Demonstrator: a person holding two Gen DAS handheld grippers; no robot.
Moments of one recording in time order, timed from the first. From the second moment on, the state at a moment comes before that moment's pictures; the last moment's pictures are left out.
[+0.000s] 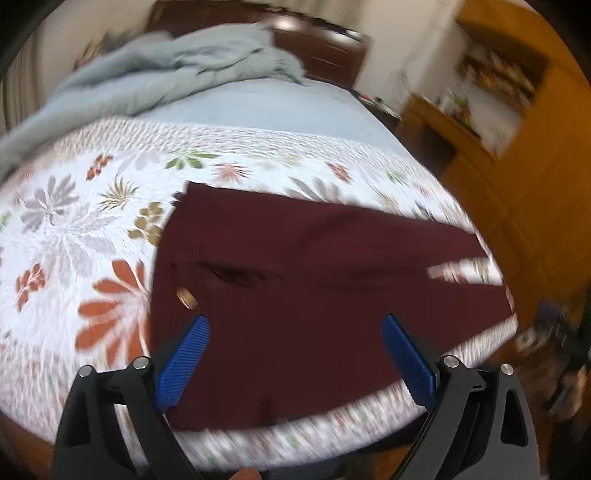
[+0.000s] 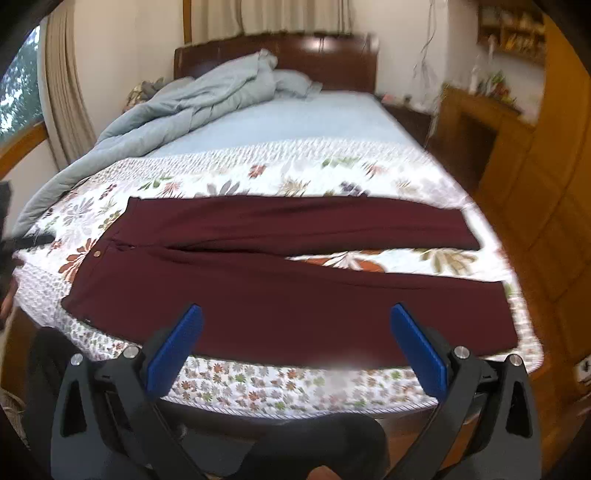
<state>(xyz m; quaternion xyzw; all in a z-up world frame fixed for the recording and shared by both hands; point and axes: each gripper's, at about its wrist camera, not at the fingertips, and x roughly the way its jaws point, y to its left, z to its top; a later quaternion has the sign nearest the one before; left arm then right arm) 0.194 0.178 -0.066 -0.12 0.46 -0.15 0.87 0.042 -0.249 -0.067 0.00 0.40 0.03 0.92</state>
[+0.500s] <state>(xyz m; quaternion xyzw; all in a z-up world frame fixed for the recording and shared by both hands) 0.449 0.245 -0.188 -0.16 0.55 -0.23 0.79 0.159 -0.255 -0.143 0.05 0.51 0.08 0.86</state>
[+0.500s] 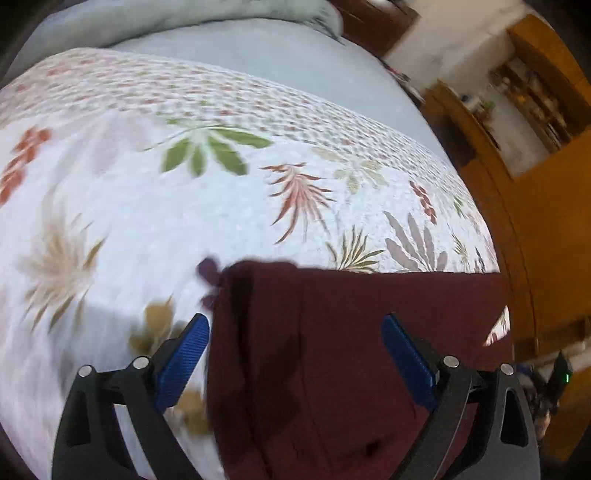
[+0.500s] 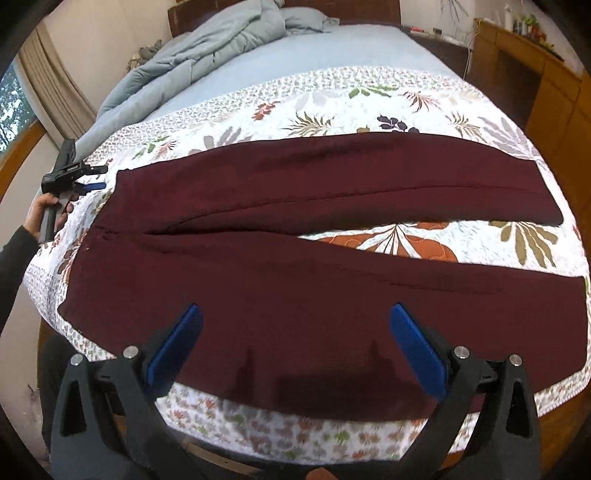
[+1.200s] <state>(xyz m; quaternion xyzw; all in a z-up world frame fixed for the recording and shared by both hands) 0.475 0.210 -0.231 -0.05 0.58 -0.27 0.77 0.284 -0.548 -0.138 0.23 0.56 0.08 0.80</state>
